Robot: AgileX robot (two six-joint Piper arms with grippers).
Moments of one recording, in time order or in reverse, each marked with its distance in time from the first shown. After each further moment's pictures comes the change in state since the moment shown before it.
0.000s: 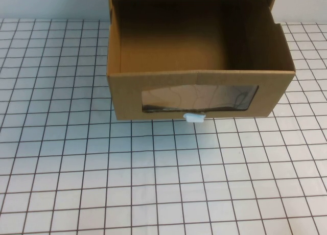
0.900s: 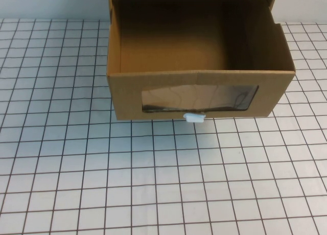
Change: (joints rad) right arm 0.000 0.000 0.002 -0.019 -1.041 0.000; left arm 0.000 0.000 0.001 -0.143 -0.764 -0.090
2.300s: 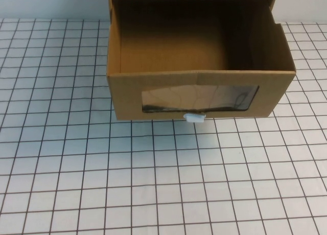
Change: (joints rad) right arm -0.002 0.498 -0.883 0.443 0.346 -0.151; left arm 0.000 0.636 -0.878 0.006 0.196 -0.255
